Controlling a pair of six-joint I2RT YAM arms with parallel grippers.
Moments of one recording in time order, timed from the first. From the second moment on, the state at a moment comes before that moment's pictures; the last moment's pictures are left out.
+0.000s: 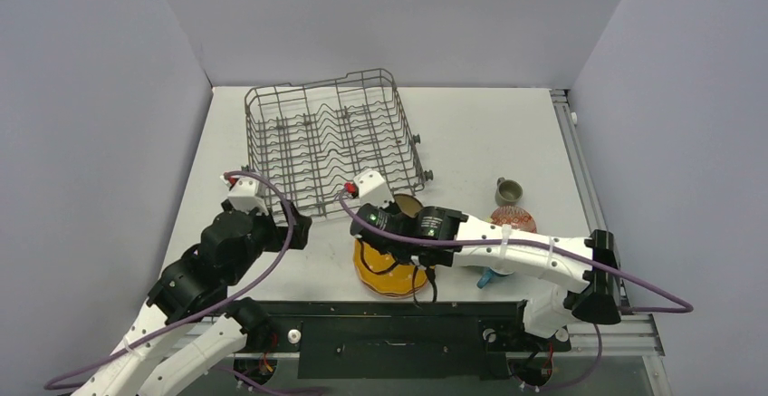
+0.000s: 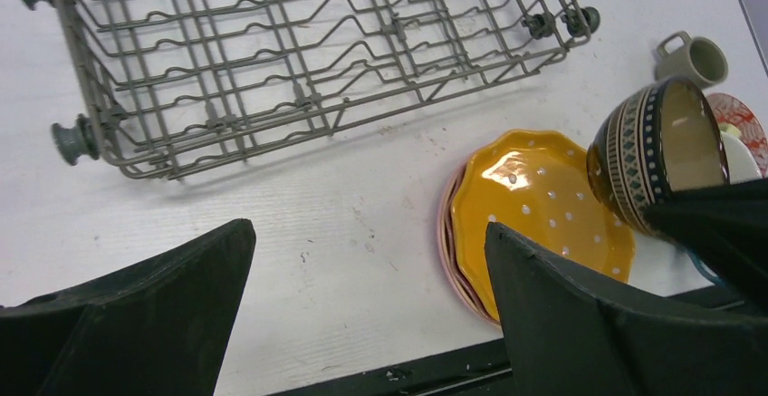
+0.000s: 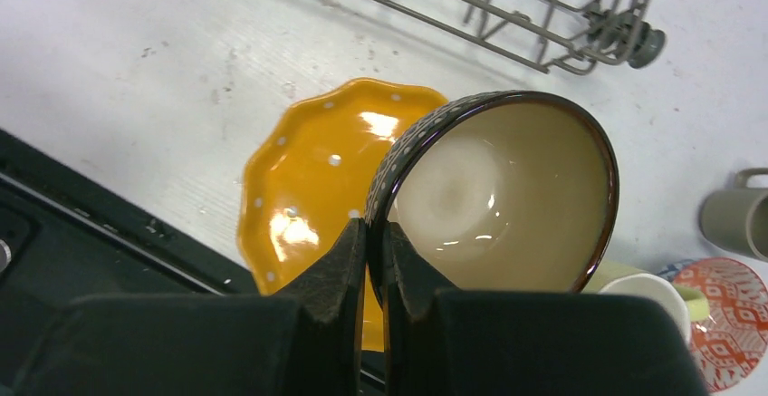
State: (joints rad) left arm -0.70 0.52 0.82 -0.77 -0.33 -0.49; right arm 1.27 1.47 1.37 -0.85 0.57 0.46
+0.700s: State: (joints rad) left arm -0.66 0.27 0.83 -0.86 -0.65 -0.61; right arm 1.42 1.87 1.76 -0.80 0.51 0.45
